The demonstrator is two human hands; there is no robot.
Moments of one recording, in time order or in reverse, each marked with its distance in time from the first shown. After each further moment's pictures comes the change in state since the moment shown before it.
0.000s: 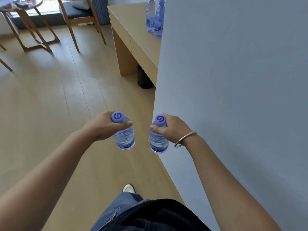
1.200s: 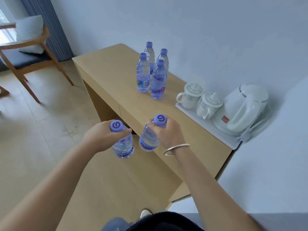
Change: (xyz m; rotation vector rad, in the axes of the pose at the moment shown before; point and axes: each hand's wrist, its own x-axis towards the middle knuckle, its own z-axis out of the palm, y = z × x) left_hand 0.482 0.056 -0.235 0.155 -0.026 0.194; right_hand 0.475 -0.079 -0.110 0.418 0.559 0.271
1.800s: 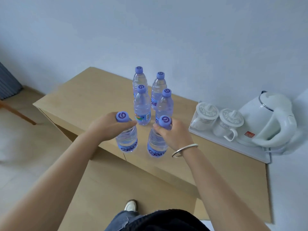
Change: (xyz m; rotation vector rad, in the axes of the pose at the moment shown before) left_hand 0.260 0.017 -0.102 0.106 -0.242 0.209; right_hand 0.169 -0.057 0.059 -0.008 0.278 0.154
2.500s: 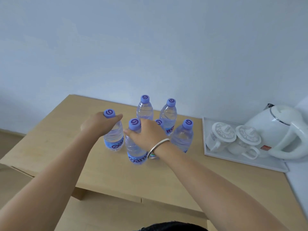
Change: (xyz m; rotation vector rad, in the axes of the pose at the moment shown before) left_hand 0.202 -0.036 -0.087 0.155 0.089 -0.029; right_hand 0.131 -0.102 0.111 -0.342 0.049 -0.101
